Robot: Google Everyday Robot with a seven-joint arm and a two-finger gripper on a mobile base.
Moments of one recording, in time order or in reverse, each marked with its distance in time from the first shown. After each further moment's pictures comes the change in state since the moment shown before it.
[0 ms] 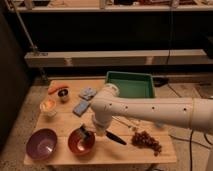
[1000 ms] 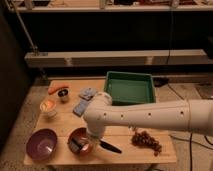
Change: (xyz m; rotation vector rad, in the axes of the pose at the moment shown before) arm 0.000 -0.057 0.004 0.043 0.018 -0.098
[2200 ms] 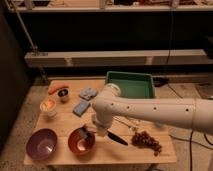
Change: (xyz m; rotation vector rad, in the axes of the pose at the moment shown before) arm -0.009 0.055 -0.007 -0.035 -0.026 0.104
